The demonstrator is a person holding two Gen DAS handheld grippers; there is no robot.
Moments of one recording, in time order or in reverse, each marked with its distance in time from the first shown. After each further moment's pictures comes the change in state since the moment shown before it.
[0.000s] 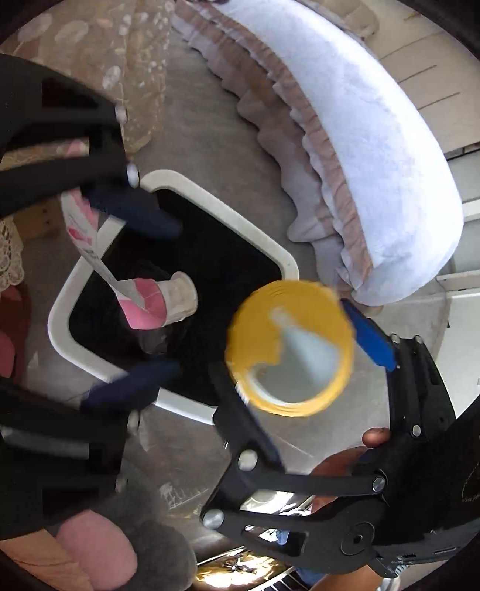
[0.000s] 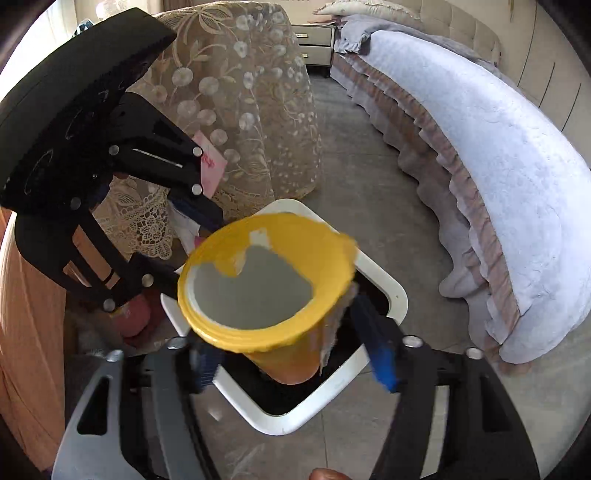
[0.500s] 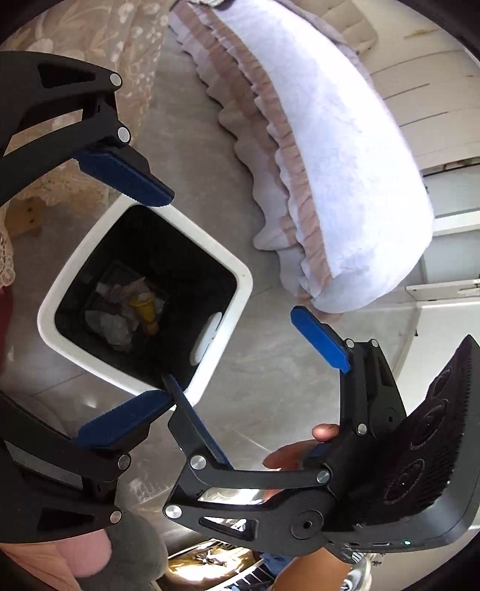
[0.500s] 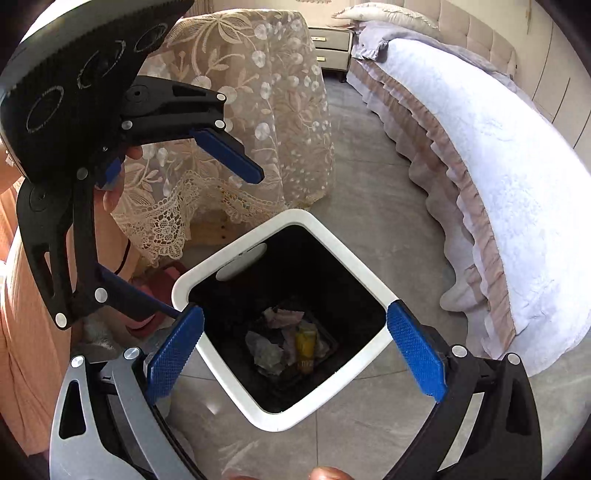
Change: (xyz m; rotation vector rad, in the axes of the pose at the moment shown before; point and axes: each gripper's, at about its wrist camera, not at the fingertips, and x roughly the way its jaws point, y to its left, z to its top) left arm -0.046 -0.002 0.015 -0.018 -0.132 0.031; right arm -0.031 0.010 0.015 -0.057 -0.025 0.015
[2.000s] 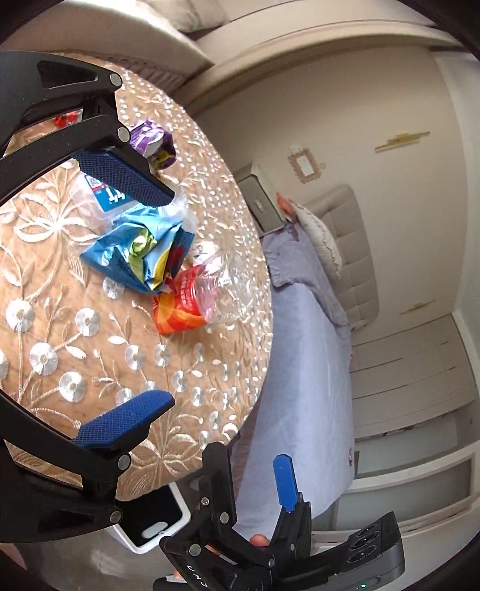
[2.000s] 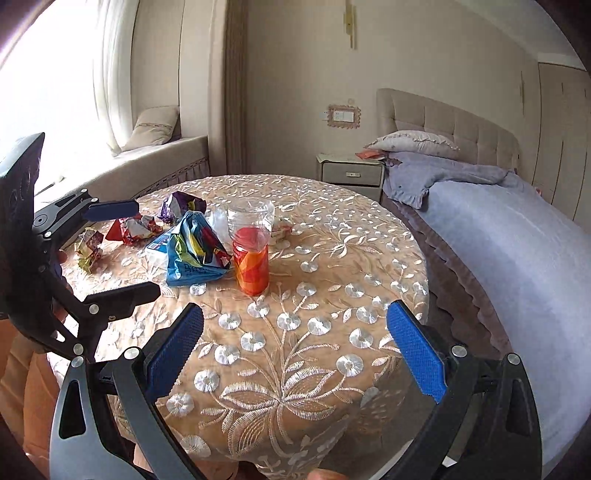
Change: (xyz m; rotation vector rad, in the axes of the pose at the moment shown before) left arm -0.323 0.090 -0.172 -0.566 -0.196 0.865; right arm -0.076 0.192 0.259 0.031 -0.448 0.052
